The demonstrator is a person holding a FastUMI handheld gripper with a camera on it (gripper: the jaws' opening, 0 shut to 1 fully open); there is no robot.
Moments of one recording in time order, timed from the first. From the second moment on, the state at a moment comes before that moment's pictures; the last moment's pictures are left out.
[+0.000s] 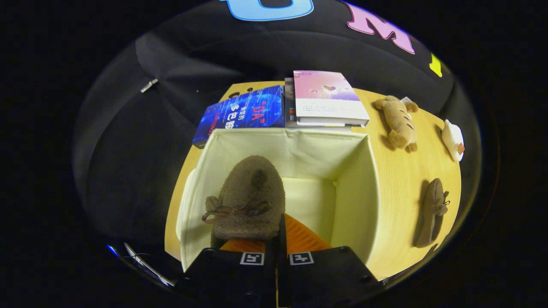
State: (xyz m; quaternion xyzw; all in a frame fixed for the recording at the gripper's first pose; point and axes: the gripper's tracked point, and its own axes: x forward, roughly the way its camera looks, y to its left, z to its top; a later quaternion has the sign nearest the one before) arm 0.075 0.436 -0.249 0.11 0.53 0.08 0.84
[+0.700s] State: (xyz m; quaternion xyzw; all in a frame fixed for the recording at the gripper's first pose) arm 0.056 0.463 -0.307 0.10 0.61 0.10 0.78
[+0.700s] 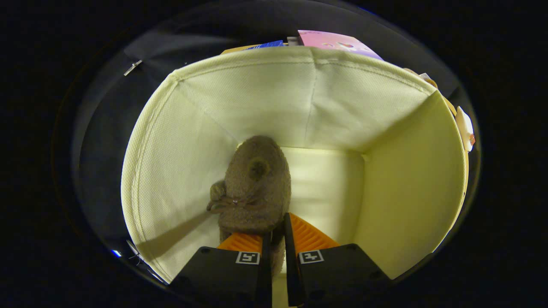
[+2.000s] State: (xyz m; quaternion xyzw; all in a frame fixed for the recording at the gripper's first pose) arm 0.038 0.212 -0.103 0.12 0.31 0.12 0.94
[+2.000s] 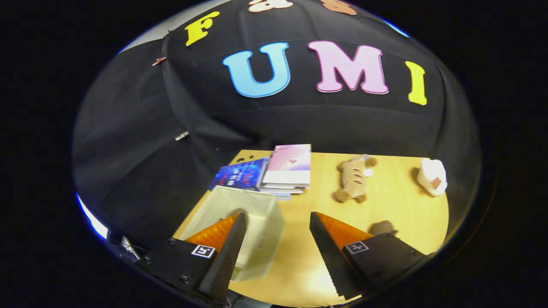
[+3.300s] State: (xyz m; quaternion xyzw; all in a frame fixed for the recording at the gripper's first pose) arm -0.009 -0.011 -0.374 0.00 0.49 0.01 0.87
